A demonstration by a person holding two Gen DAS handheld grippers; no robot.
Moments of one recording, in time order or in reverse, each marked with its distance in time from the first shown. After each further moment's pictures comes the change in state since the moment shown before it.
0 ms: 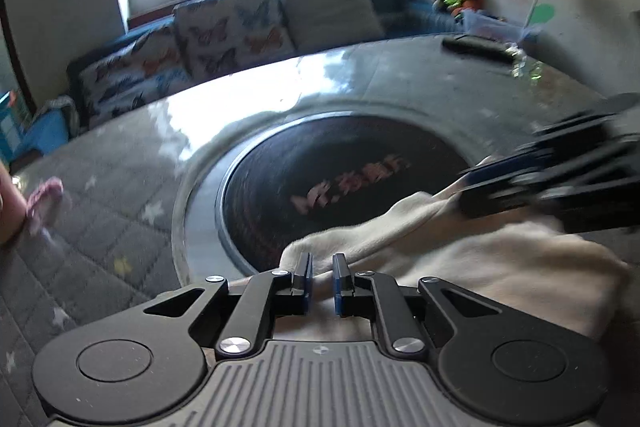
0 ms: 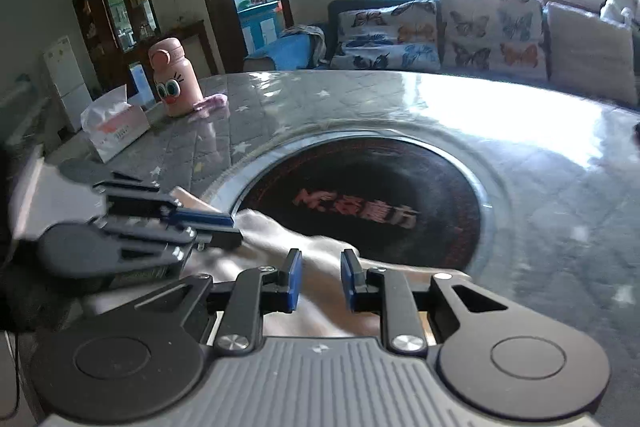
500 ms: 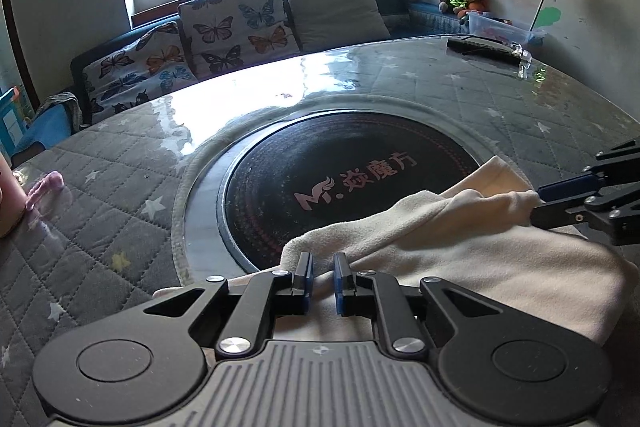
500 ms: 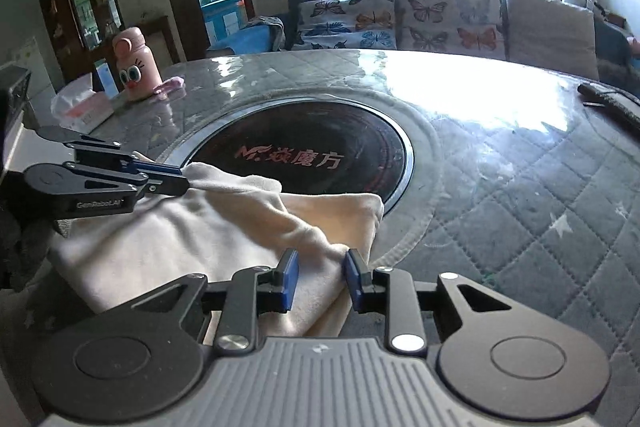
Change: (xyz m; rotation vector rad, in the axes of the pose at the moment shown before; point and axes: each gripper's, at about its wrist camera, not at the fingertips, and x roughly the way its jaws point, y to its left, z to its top) left arm 0.000 0.001 -0.002 -0.007 -0.012 0.009; right arm -0.018 -0.028 -0.035 0.041 0.024 -0.100
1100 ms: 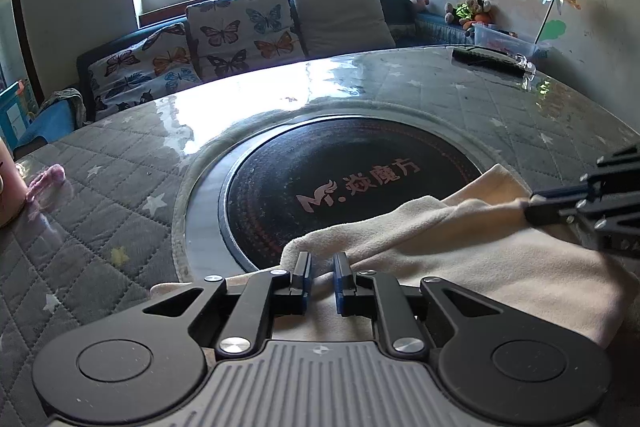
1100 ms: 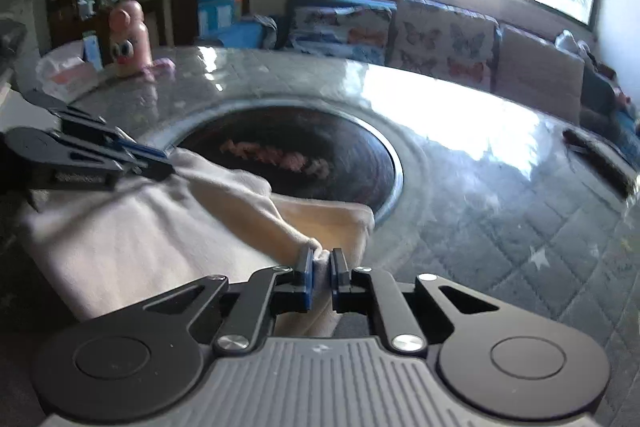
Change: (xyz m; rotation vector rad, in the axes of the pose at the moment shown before) left arm 0.001 0.002 -0.005 -0.033 -0.028 0.003; right arm 0.007 0.015 -0.005 -0.114 -0.021 -0.114
